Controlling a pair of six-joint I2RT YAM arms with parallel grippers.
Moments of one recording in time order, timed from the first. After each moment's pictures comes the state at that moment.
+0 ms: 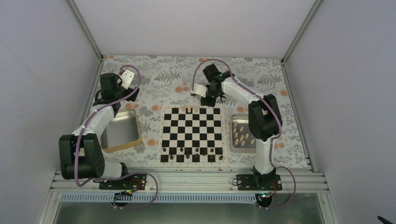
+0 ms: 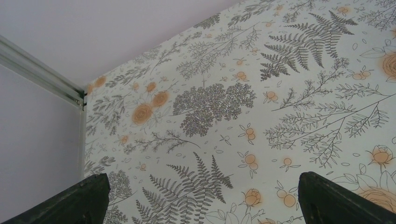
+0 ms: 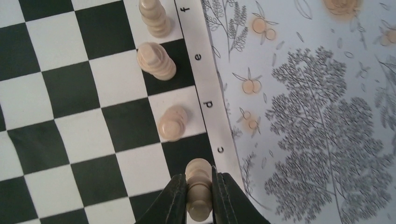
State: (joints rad) left arm 0.07 1.37 0.86 -0.03 0.11 0.46; right arm 0.50 2.01 1.62 -0.87 -0.25 -0.81
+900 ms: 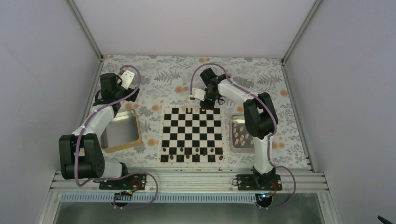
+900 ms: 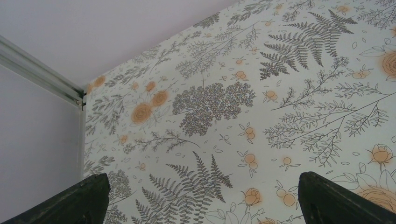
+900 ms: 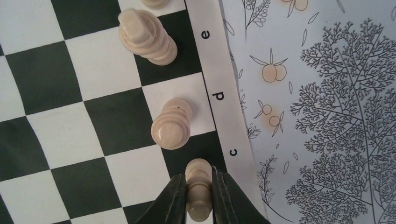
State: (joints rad) left arm 0.07 1.37 0.85 -0.03 0.11 0.46; right arm 0.53 2.08 1.62 -0.86 -0.20 -0.80
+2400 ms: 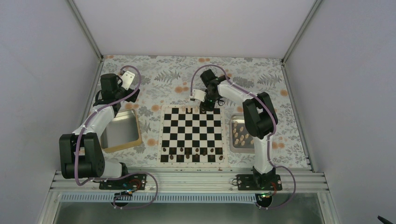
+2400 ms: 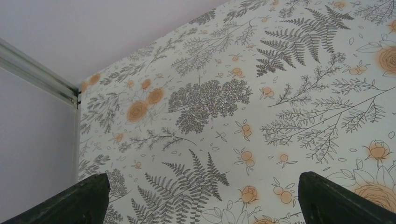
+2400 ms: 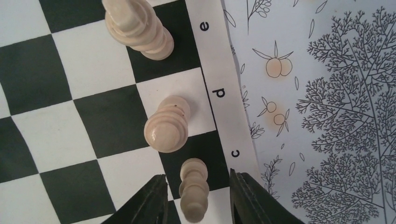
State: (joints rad) left arm 0.07 1.38 0.85 -0.03 0.11 0.46; right arm 0.53 2.08 1.59 -0.83 -0.19 -0.79
